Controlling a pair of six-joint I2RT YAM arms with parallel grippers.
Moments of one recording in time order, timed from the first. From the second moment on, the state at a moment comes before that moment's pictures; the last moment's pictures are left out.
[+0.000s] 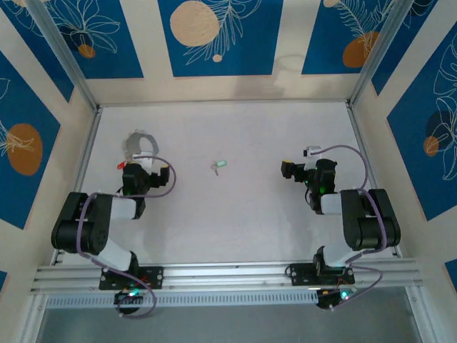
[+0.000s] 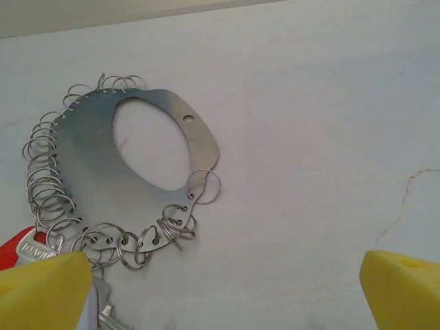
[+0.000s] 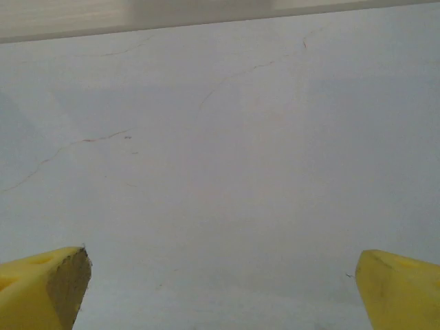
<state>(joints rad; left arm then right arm) -0.08 1.54 0.39 0.74 -0.03 0.06 0.01 1.53 0.39 0.74 -0.19 0.07</state>
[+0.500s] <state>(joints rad) -0.08 1.54 0.39 0.74 -0.03 0.06 0.01 1.53 0.39 0.74 -0.20 0.06</state>
